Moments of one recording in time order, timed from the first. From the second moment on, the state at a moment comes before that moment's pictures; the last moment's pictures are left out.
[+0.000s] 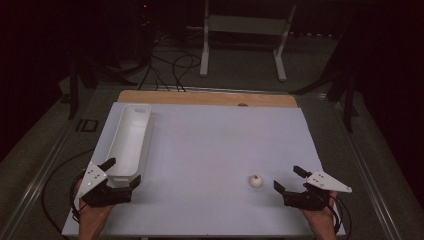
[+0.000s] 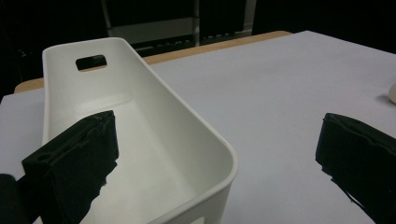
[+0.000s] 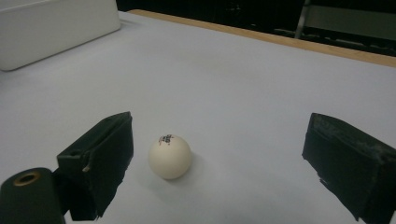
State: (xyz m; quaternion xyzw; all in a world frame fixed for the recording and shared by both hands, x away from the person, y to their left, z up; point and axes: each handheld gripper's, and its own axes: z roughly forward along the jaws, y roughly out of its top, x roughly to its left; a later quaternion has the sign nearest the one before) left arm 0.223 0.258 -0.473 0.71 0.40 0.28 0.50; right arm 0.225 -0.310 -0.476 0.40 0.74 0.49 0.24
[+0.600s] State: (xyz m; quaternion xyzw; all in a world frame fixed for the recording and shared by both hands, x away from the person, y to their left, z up) left arm 0.221 0.257 -0.473 0.71 0.41 0.28 0.50; right arm 0.229 -0.306 -0.479 0.41 0.74 0.48 0.22
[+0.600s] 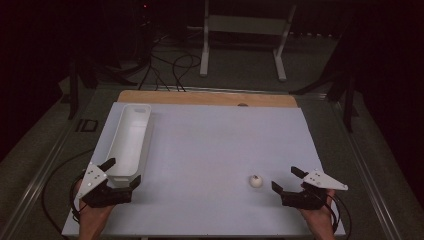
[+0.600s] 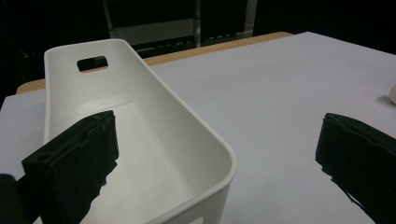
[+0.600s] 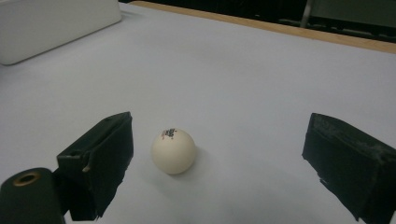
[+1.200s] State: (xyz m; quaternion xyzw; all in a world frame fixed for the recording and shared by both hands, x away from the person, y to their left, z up) left arm 0.222 0.255 -0.473 0.71 0.41 0.28 0.50; right arm 0.239 -0.300 -0.471 0.41 0.76 0.46 0.21
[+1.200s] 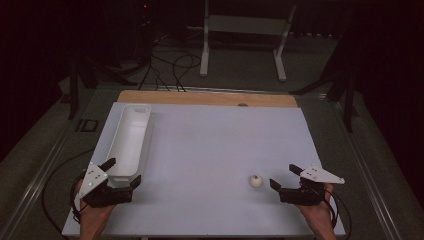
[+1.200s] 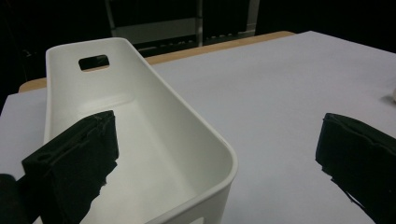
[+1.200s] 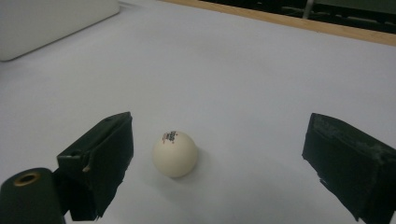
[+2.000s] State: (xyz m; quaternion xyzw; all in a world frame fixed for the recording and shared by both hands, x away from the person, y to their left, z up) left arm 0.223 0.253 -0.475 0.72 0.41 0.28 0.49; right arm 0.260 -0.292 -0.453 0.41 0.78 0.45 0.18
